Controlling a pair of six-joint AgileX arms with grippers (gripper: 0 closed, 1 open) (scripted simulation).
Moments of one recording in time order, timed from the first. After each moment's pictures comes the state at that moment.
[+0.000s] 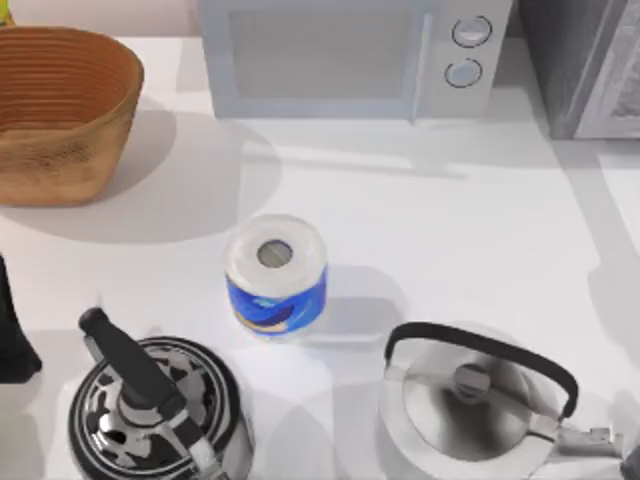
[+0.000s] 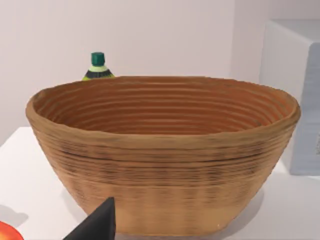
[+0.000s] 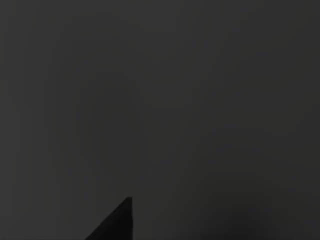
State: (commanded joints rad) left arm 0.00 0.00 0.00 0.00 0.00 0.00; right arm 0.10 2.08 2.74 -0.67 0.12 0.02
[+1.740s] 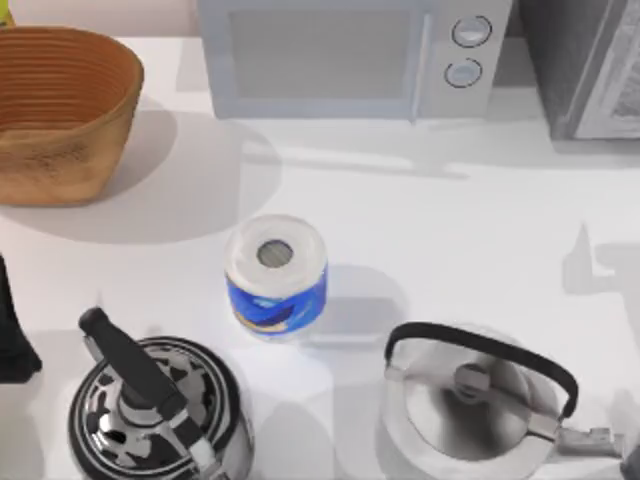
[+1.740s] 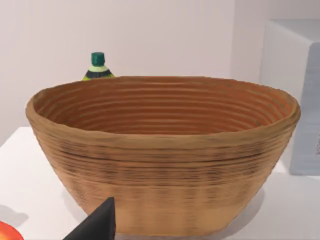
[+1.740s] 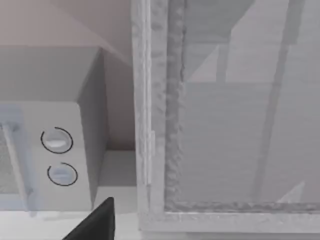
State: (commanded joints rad) left arm 0.00 0.00 0.00 0.00 0.00 0.00; right arm 0.01 0.54 0.59 -0.19 0.05 0.00
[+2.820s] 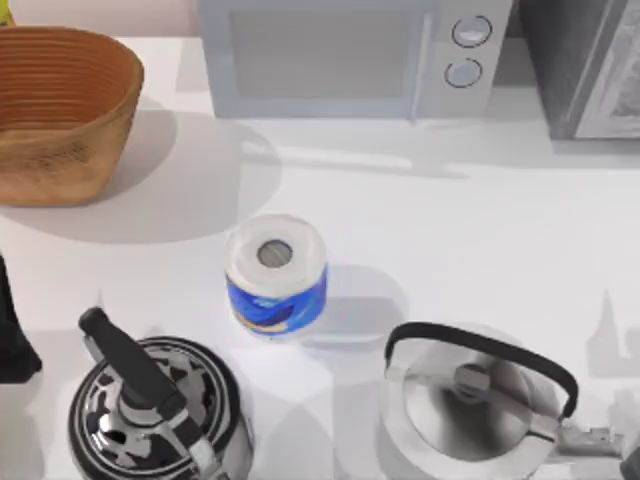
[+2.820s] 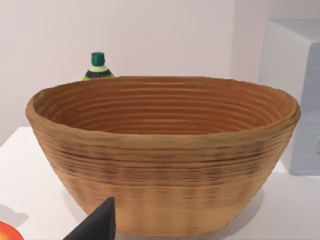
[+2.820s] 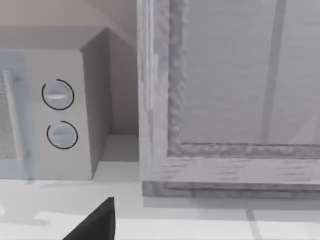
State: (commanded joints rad) left arm 0.00 0.00 0.00 0.00 0.00 0.00; right arm -0.02 0.04 0.02 0.03 -0.03 0.00
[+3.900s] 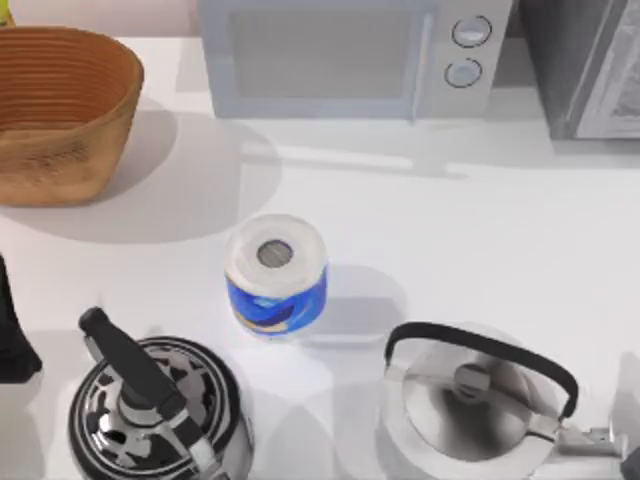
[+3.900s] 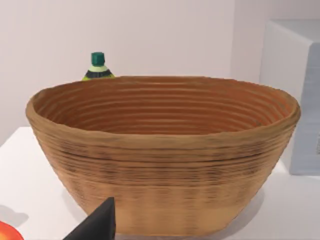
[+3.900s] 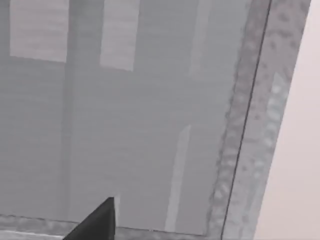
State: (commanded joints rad) left arm 0.00 0.00 0.00 0.00 0.00 0.00; right arm -0.93 1.35 0.39 1.13 -0.91 0.01
